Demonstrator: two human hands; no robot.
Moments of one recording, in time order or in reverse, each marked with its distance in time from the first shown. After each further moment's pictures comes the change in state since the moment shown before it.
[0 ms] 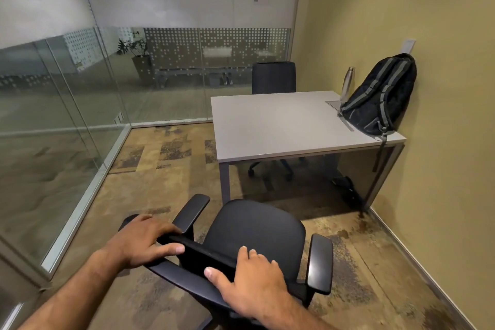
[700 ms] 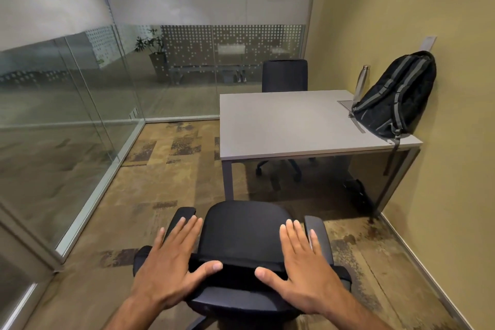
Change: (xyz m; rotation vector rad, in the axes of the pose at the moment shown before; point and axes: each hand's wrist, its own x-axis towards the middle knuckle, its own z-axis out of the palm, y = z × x) left_hand -0.009 0.154 0.041 -0.121 0.188 -0.293; right_hand 0.002 0.152 -0.035 -0.143 0.139 -0.187
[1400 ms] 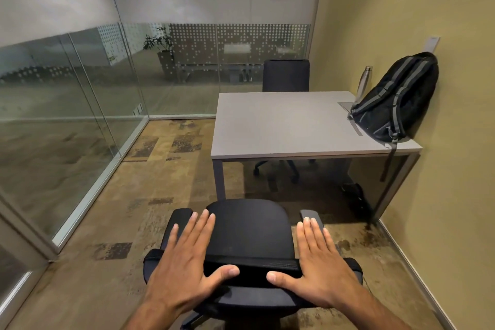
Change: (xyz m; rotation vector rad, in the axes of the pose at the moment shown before) left_hand 0.013 0.104 0.020 0.002 0.067 0.020; right_hand -0.003 0.104 -0.011 -0.068 -0.002 -0.004
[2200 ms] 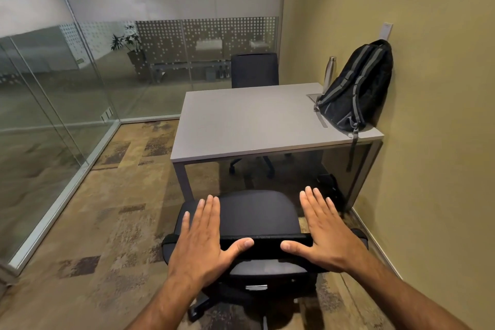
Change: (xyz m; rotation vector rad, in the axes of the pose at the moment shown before) left_hand 0.102 0.156 0.043 -0.021 -0.020 -0.033; right_hand 0.012 0.183 -0.033 0.077 0.218 -0.044
